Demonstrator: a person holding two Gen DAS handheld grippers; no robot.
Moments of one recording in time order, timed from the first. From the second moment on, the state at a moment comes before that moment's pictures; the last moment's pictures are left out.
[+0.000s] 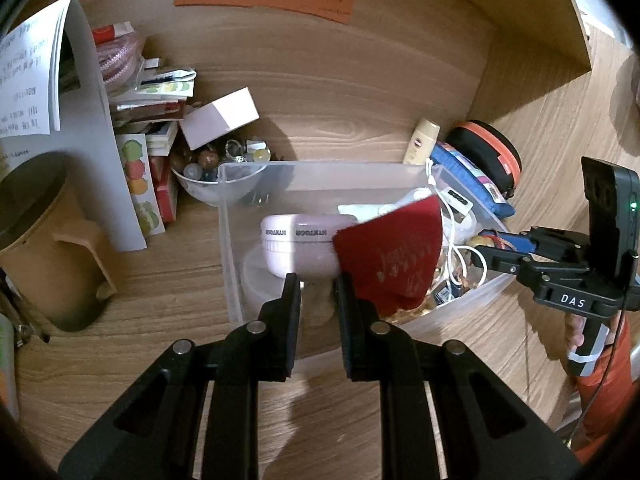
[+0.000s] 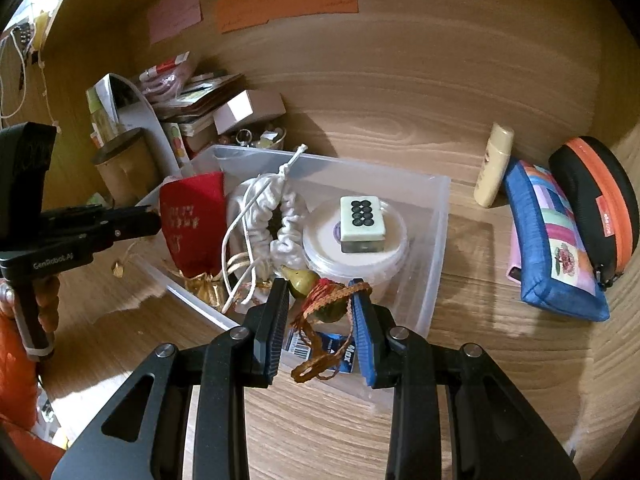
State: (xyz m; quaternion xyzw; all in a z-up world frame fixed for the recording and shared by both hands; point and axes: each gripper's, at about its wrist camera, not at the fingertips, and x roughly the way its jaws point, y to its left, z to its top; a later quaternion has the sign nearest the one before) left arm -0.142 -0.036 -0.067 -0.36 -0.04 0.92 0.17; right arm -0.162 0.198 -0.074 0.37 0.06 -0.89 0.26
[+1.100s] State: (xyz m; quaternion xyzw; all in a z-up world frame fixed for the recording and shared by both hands) left arm -0.111 -0.030 -0.044 -0.31 -0.02 0.94 0.14; right arm -0.131 0.204 -0.048 0.34 0.07 -0.91 0.24
